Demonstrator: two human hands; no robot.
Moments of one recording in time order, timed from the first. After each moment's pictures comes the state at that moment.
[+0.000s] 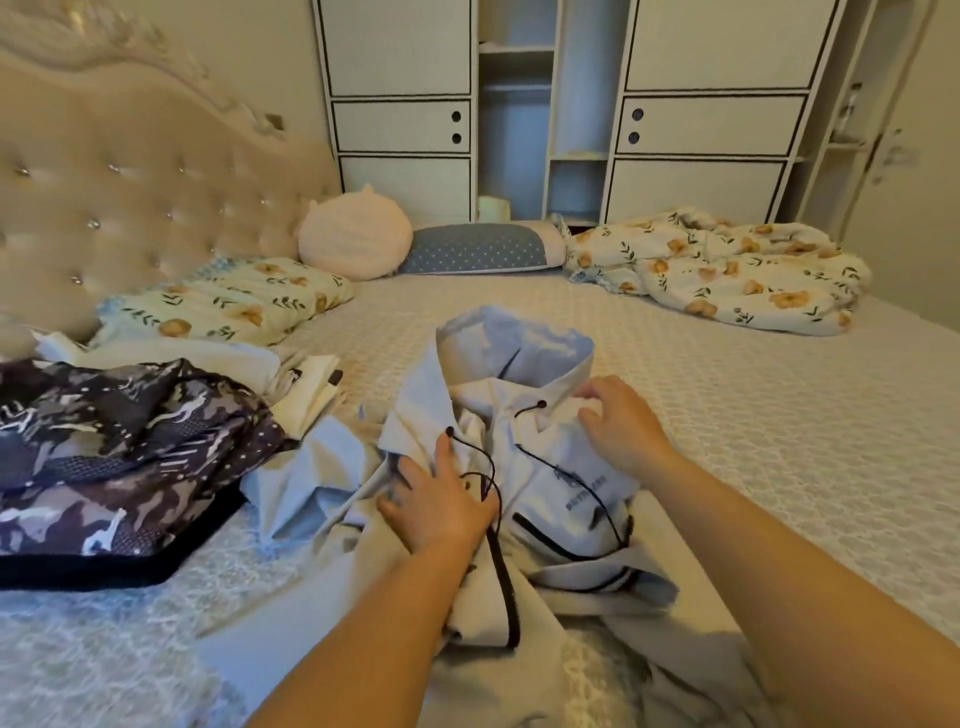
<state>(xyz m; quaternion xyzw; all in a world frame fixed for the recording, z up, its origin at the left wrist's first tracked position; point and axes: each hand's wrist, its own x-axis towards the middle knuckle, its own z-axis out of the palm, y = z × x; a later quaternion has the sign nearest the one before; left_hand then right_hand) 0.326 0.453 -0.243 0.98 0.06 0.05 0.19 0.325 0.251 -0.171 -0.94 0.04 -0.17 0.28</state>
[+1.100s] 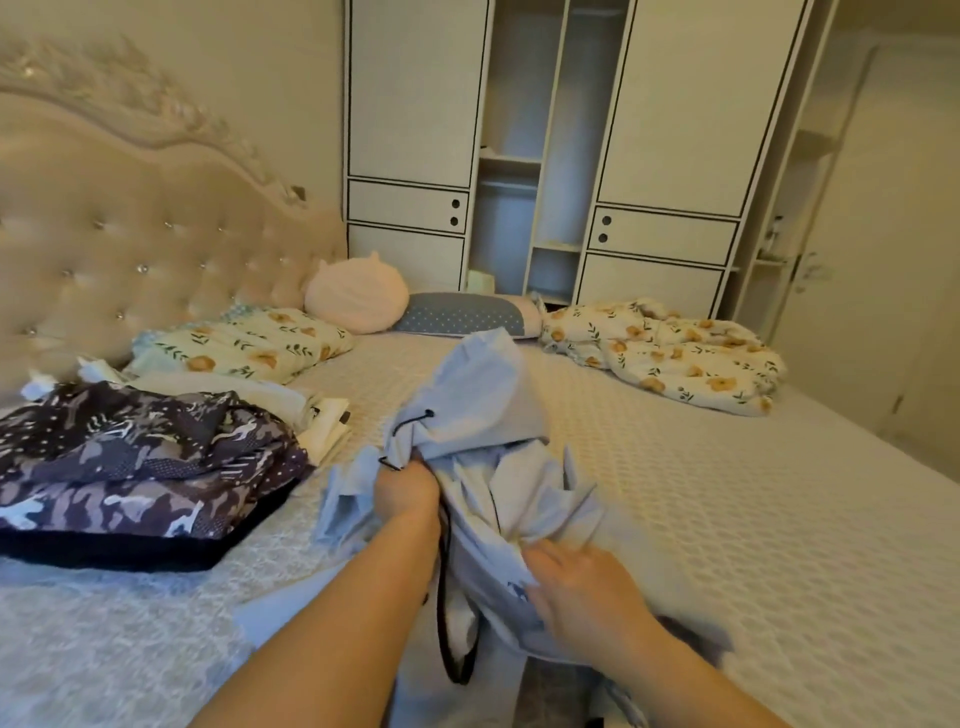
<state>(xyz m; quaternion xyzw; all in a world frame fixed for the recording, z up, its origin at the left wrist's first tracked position) 0.252 0.505 -0.129 0.75 0.18 0.02 0.64 0.117 0.352 -0.141 -0.94 -0.19 -0.28 -0.10</state>
